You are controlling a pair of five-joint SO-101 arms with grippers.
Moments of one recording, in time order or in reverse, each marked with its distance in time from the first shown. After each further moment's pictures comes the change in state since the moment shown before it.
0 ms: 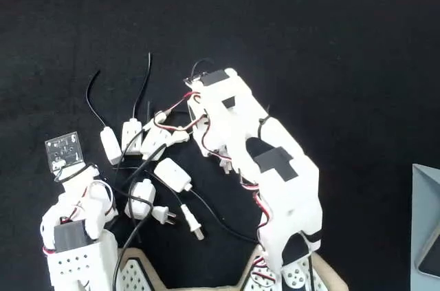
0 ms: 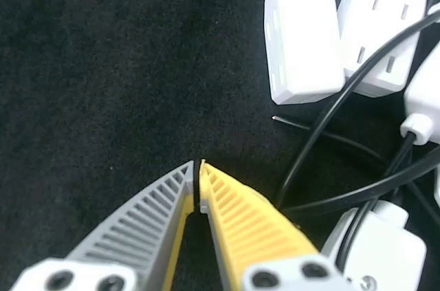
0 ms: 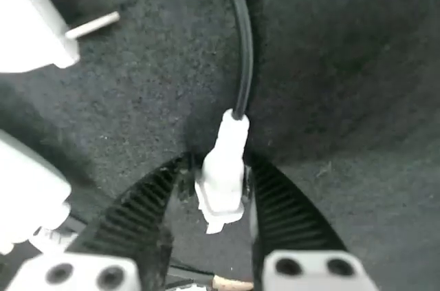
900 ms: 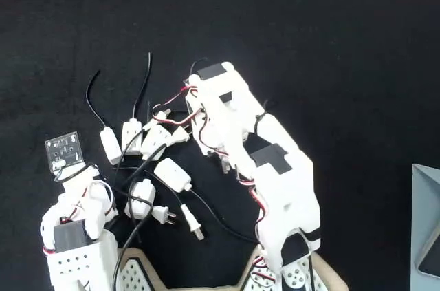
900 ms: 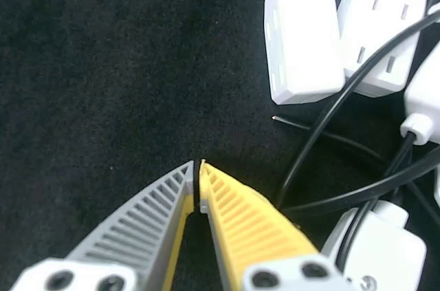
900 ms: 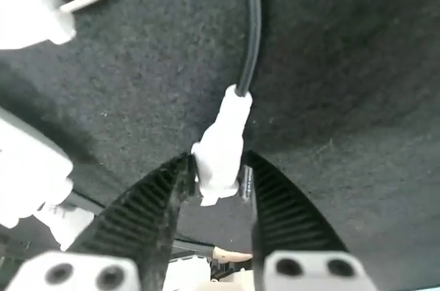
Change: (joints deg) left arm 0.0 0.0 0.0 0.0 0.0; right arm 0.0 3.8 -7.2 8.4 0.1
